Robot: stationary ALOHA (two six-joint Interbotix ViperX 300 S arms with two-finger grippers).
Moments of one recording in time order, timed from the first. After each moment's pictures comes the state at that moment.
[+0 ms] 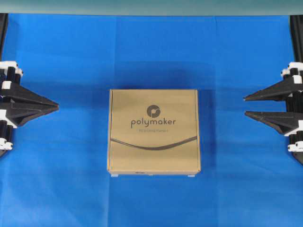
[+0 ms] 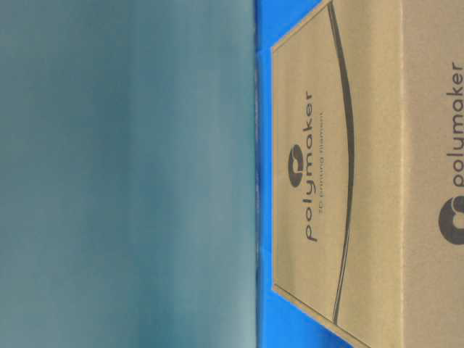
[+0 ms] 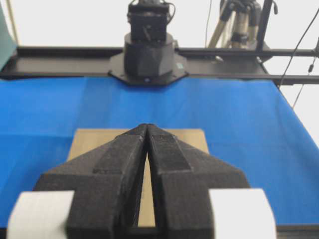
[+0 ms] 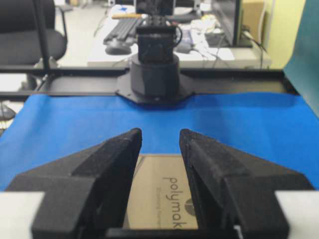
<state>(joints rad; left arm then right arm) 0.00 -0.96 1.17 0.00 -0.29 0.00 0.00 -0.97 1.19 0.00 -0.29 0.00</state>
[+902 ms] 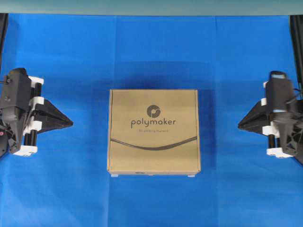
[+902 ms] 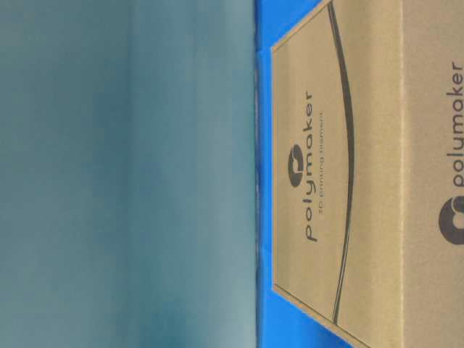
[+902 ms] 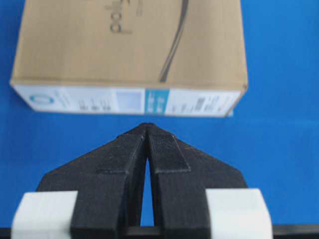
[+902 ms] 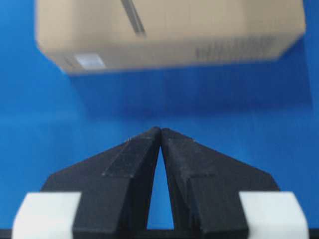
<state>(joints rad) 0.00 -0.73 1.03 0.02 0.29 -0.07 -0.03 -0.70 1.01 0.05 0.58 0.03</state>
